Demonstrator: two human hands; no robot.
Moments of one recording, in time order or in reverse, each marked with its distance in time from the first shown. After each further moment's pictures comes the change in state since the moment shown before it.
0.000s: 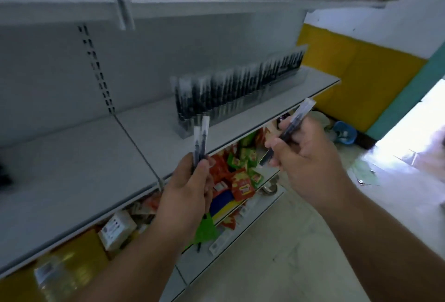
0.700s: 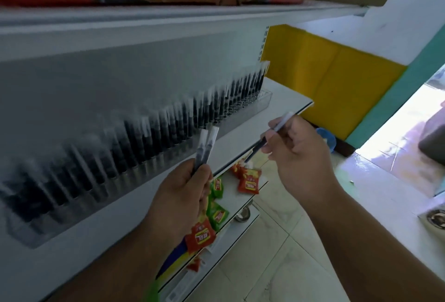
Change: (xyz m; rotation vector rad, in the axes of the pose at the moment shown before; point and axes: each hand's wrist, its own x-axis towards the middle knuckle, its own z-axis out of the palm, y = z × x) left_hand 0.216 -0.011 0.181 0.093 -0.143 -0.111; right_hand 0.222 0.141 -0.112 -0.132 0.160 -0.015
